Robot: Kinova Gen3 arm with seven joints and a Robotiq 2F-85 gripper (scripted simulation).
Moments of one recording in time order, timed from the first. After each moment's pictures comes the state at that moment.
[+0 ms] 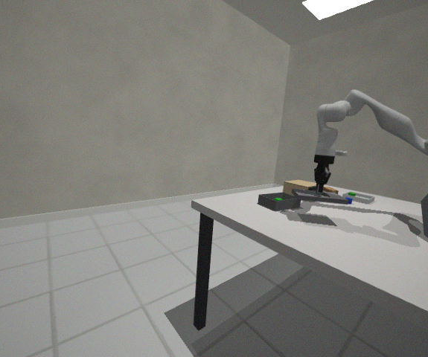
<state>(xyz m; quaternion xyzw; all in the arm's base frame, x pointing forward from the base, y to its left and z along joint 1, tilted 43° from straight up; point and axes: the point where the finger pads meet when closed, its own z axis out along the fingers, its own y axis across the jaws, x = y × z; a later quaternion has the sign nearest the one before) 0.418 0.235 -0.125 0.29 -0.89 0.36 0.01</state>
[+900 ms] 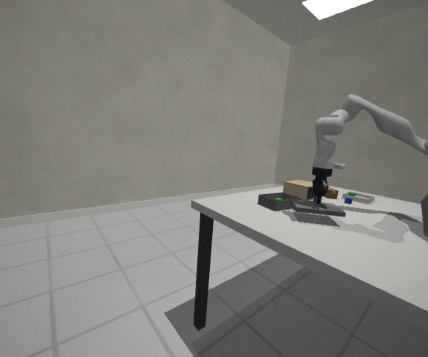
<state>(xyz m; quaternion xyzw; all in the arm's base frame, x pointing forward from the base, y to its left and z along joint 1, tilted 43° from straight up) 0.428 0.201 -0.164 0.29 -0.89 0.36 0.01</state>
